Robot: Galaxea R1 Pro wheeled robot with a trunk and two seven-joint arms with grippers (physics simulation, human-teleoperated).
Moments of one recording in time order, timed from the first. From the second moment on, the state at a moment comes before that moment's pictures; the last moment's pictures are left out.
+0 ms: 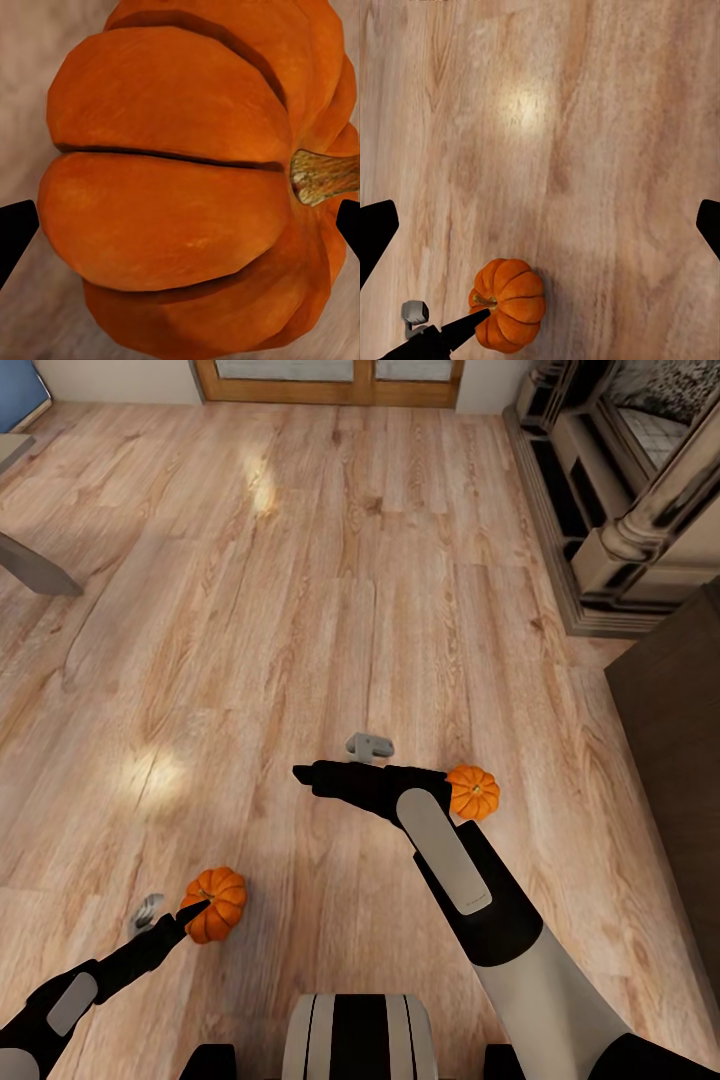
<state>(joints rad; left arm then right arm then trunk) -0.55 0.31 0.25 -0.41 0.62 0.41 -0.72 -0.82 0.17 0.53 -1.55 -1.03 0.84 -0.64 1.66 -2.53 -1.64</state>
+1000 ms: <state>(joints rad) -0.55 0.31 0.26 -0.41 0.62 0.41 -0.72 -0.82 0.17 0.53 -1.55 -1.03 0.84 -0.64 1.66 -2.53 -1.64</state>
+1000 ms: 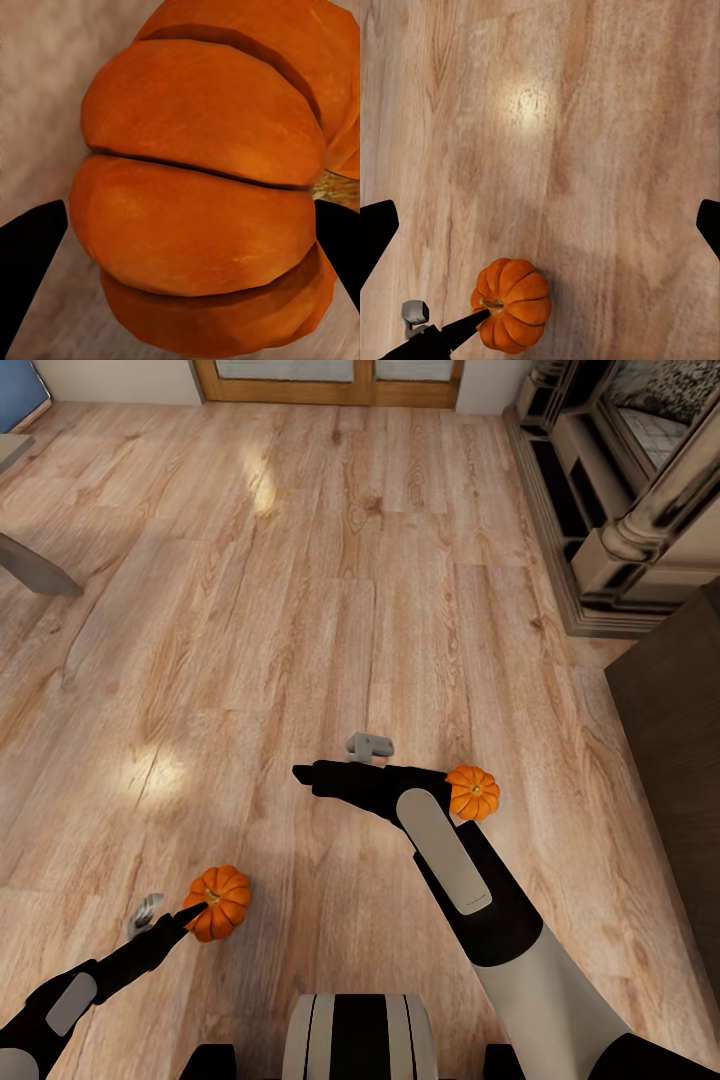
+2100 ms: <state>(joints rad) -0.55 0.36 0.26 -0.41 0.63 0.41 -0.76 -0.82 0.17 0.52 -1.55 -1.04 0.85 -0.64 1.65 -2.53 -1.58</state>
